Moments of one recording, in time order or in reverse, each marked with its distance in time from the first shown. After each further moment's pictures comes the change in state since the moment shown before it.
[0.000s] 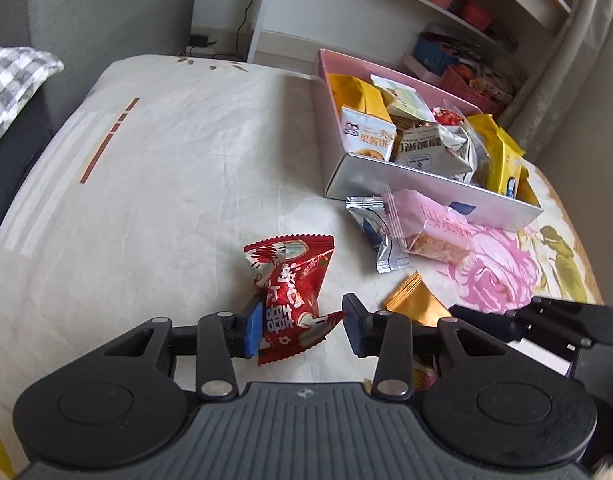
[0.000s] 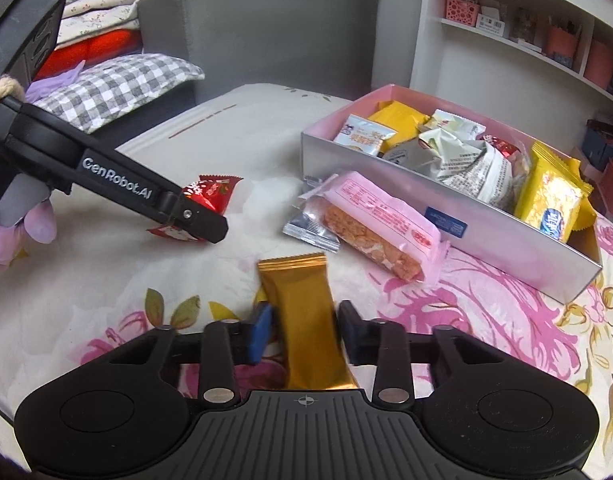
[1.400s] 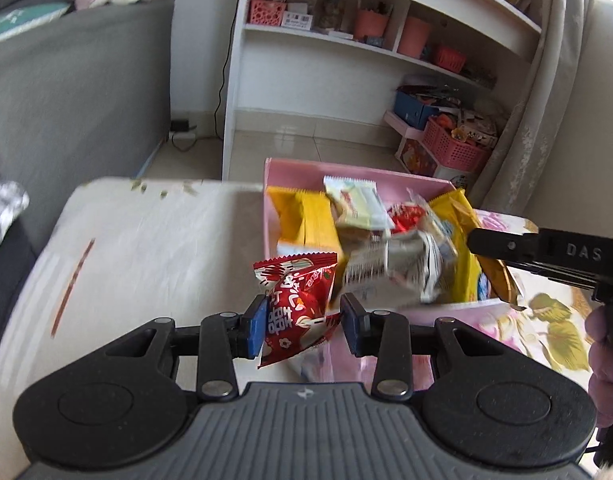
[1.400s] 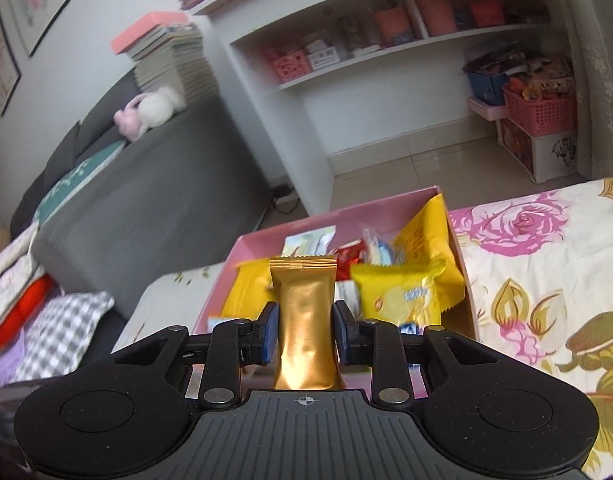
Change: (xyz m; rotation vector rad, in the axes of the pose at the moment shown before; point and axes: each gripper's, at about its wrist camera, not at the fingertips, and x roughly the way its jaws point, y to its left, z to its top) left arm 0.003 -0.059 0.065 0.128 -0.205 0.047; right arm -0.023 -0.156 0.058 0.640 -0.250 -0.021
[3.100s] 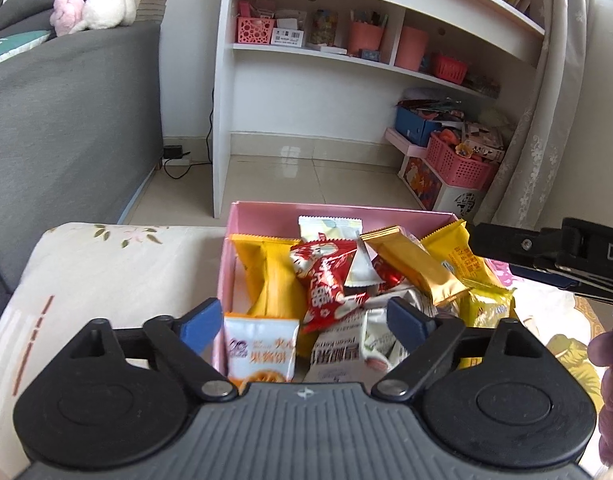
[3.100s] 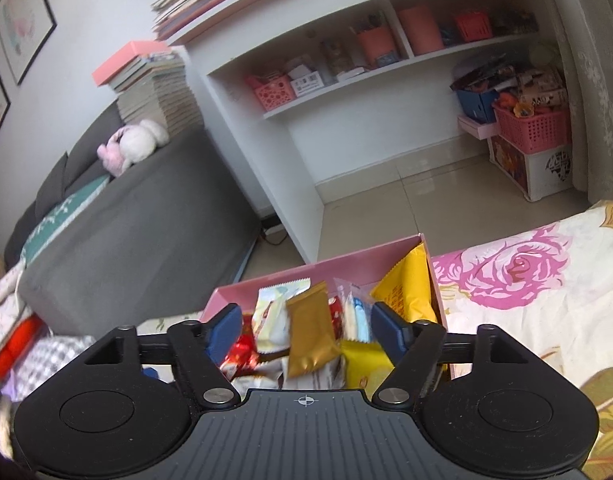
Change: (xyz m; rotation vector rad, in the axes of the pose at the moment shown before) left arm 0.029 -0.027 0.020 0.016 -0.054 0.036; right arm 0.002 -0.011 0.022 -0.010 -0.059 -0.020
